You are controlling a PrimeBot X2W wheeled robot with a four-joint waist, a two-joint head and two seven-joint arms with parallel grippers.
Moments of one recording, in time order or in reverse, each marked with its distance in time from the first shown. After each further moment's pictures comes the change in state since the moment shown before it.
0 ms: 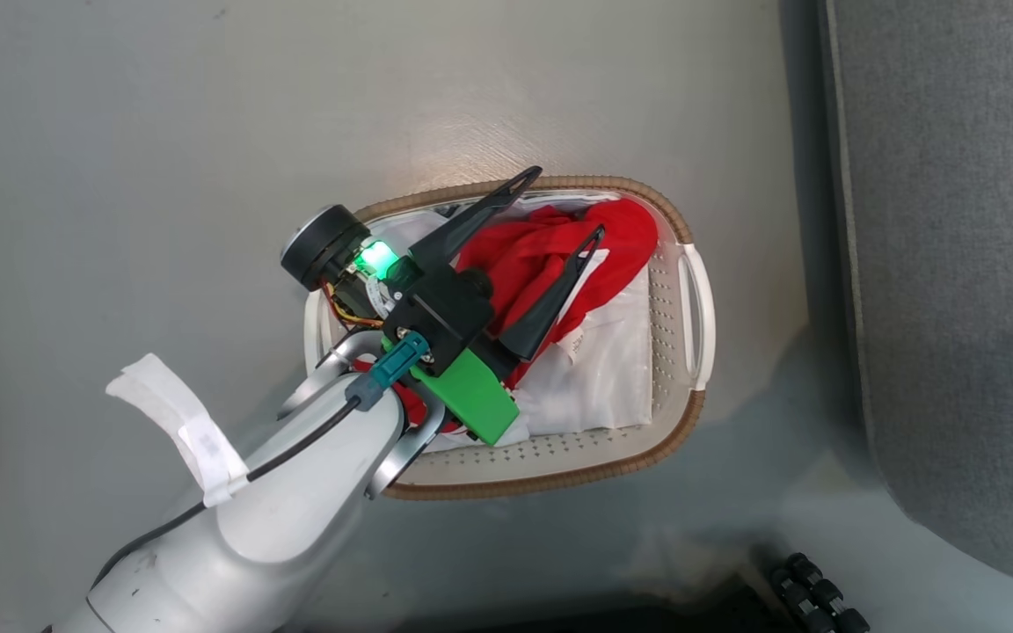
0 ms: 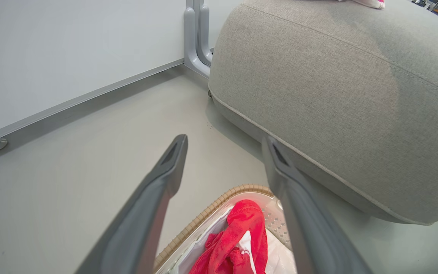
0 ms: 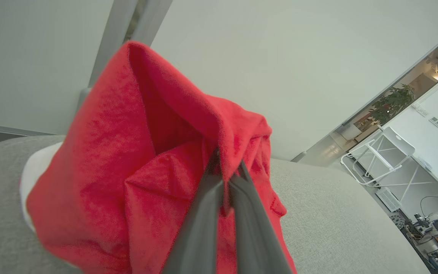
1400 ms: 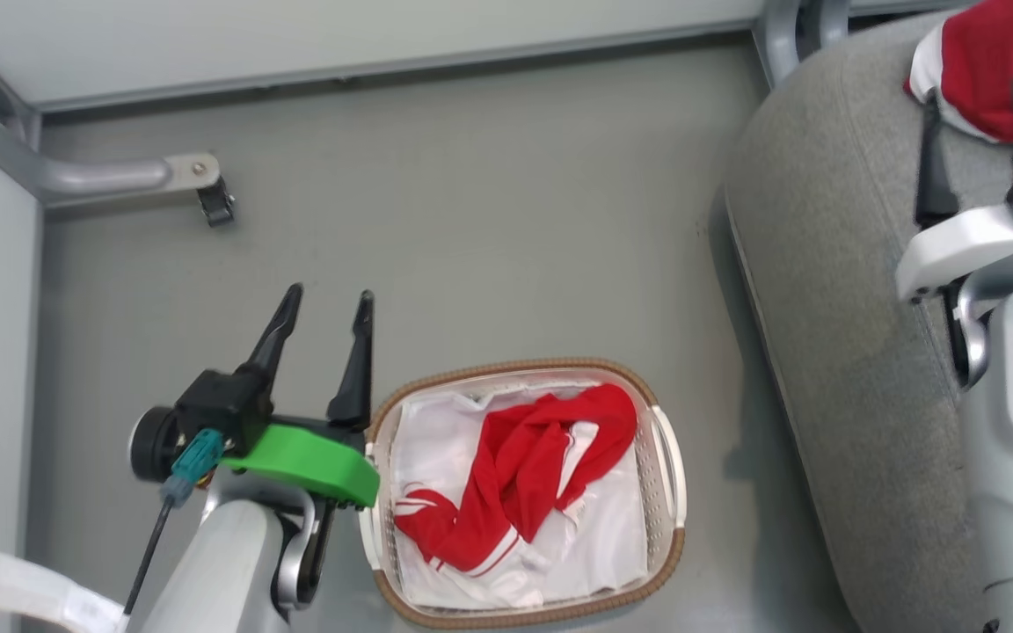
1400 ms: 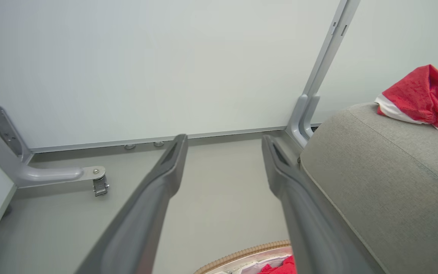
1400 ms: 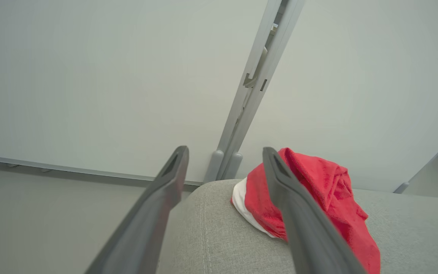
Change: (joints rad) left arm 0.419 -0.087 0.504 0.036 -0.037 0.055 -0.032; right arm 0.374 0.291 0.347 -0.103 0.196 0.000 0.000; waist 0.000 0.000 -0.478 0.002
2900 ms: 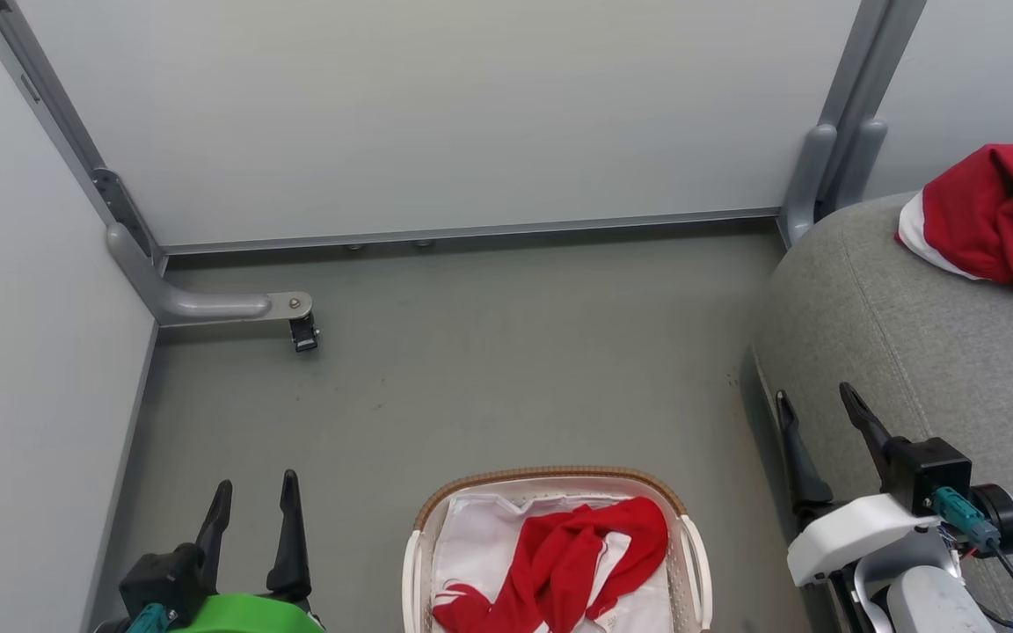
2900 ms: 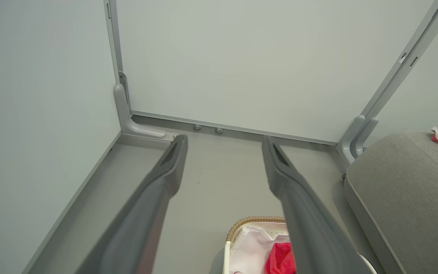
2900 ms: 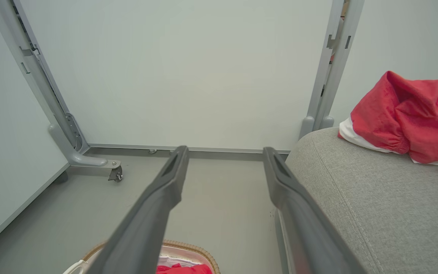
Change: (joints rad) left arm 0.350 -0.100 0.292 0.002 0.077 -0.065 0.000; right arm 0.558 0.083 0.245 -0.220 0.327 0.000 0.000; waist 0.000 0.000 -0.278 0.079
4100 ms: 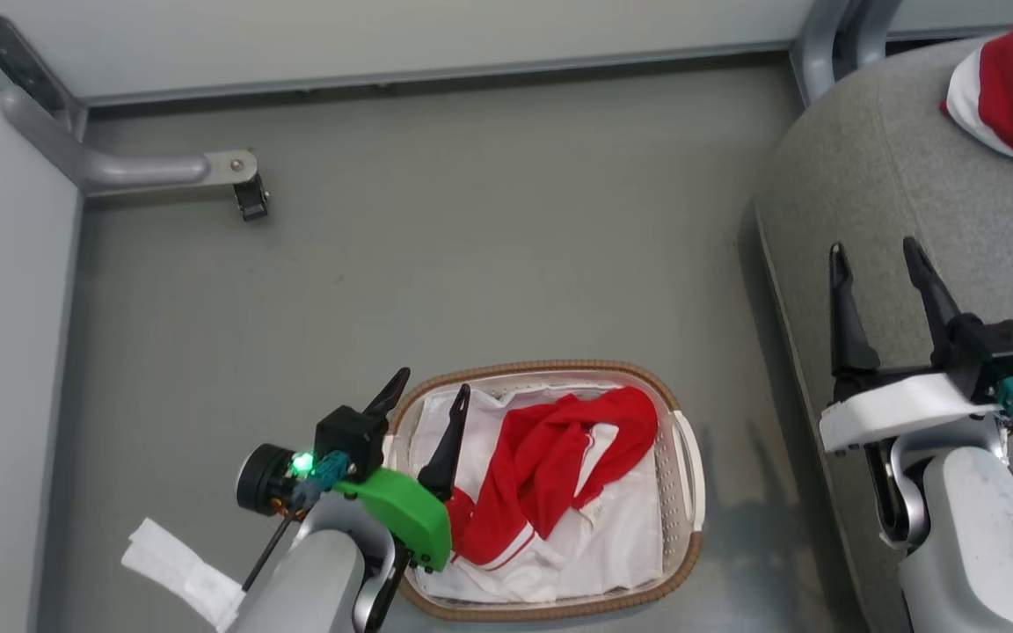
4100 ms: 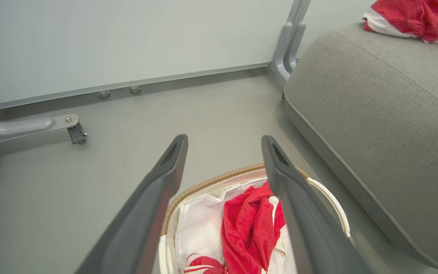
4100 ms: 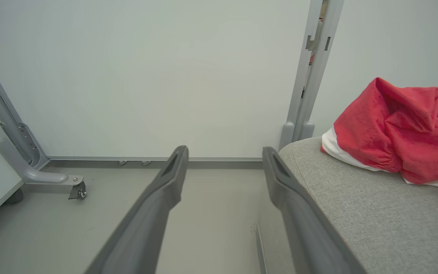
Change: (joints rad) left arm -0.378 -0.003 -0.385 0.312 0.023 -0.028 0.000; right arm -0.175 0.000 -0.091 -0.083 -0.036 0.000 0.000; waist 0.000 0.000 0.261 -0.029
